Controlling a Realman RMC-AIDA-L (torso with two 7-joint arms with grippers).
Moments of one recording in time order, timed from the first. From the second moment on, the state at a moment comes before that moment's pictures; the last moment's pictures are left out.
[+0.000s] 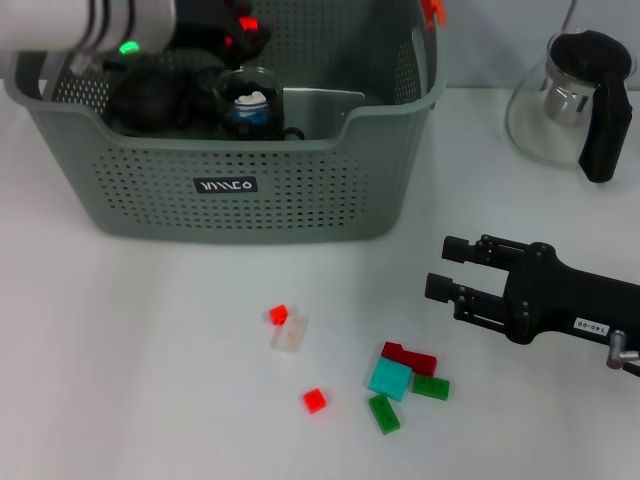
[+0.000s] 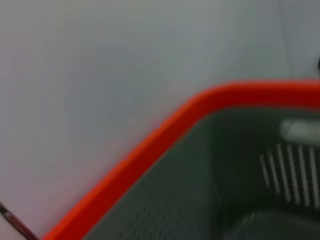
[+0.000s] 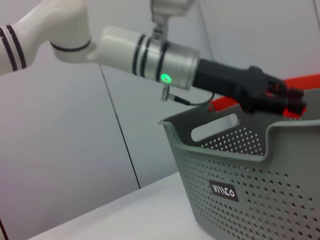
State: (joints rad) left arm -0.82 -2.10 0.99 0.94 2.42 0.86 -1.82; right arm 0.42 2.09 -0.89 -0.48 -1.66 -1.55 1.18
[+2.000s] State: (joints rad) left arm -0.44 -2.16 0.52 0.61 2.05 1.59 -0.97; right arm 0.42 2.09 -0.88 -0.48 -1.66 -1.55 1.18
